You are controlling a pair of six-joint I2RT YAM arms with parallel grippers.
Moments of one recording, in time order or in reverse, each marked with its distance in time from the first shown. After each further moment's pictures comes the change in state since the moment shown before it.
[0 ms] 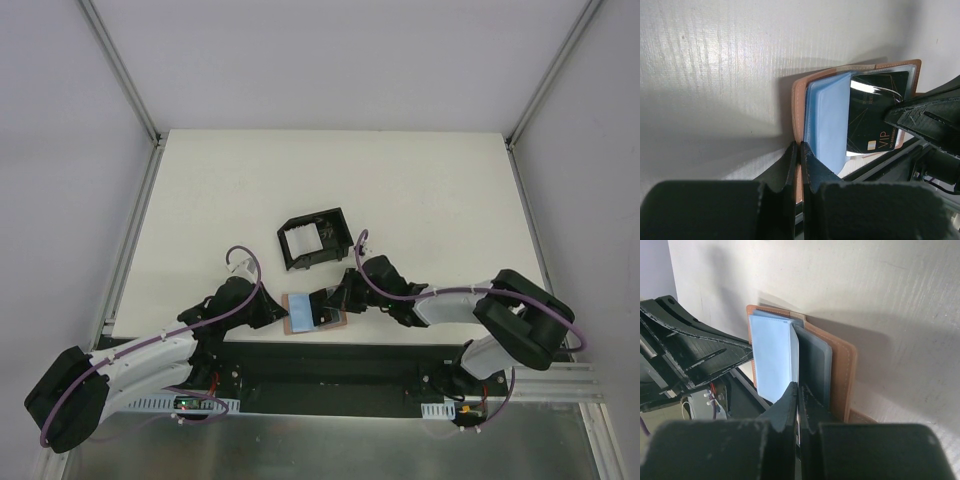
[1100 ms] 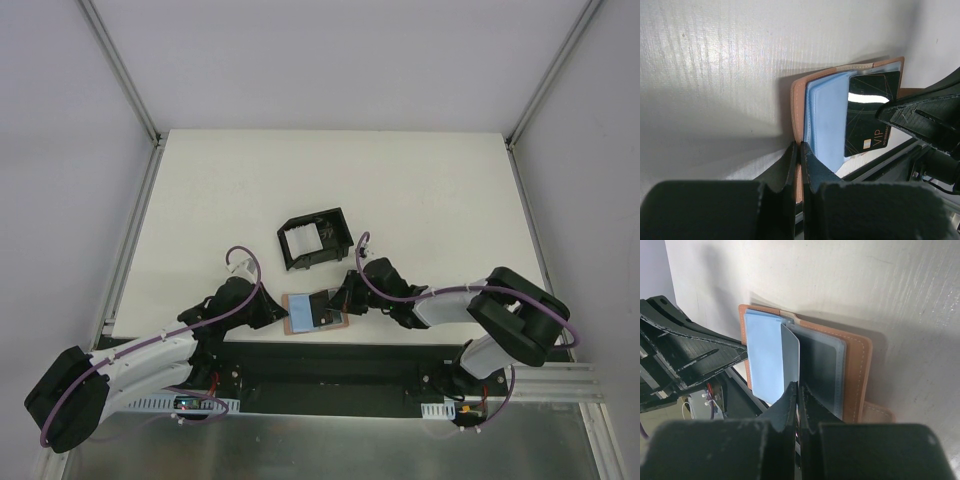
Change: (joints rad) left arm 0.000 0.001 -0.002 0.001 0.000 -0.007; right arm -0.013 0.037 -0.032 0.072 -0.008 0.010
